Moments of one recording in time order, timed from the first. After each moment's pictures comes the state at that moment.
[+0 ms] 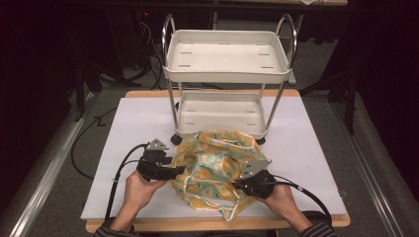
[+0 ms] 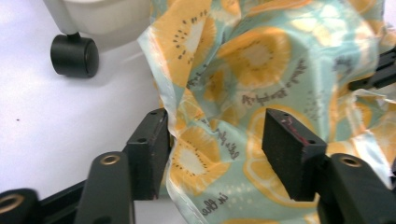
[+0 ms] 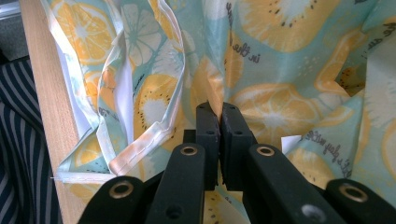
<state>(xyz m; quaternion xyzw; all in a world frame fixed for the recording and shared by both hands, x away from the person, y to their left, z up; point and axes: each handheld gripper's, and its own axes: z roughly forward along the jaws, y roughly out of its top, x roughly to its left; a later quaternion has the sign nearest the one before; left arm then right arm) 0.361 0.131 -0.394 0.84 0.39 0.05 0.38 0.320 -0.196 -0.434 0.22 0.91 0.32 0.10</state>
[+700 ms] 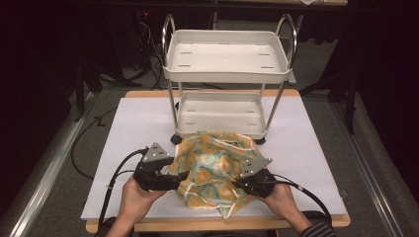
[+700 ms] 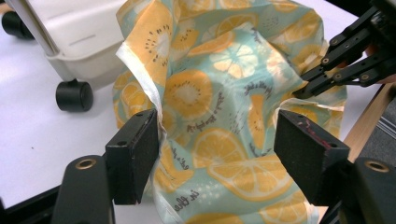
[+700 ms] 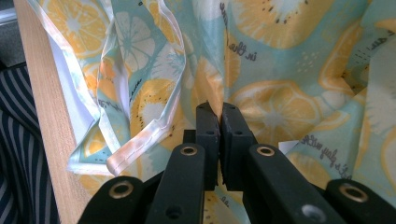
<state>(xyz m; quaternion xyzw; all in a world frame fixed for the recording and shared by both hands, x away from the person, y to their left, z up) 0.319 0.122 -0.356 0.84 0.34 0.10 0.41 0.321 -0.197 -0.433 0.23 0.91 0.33 0.10</state>
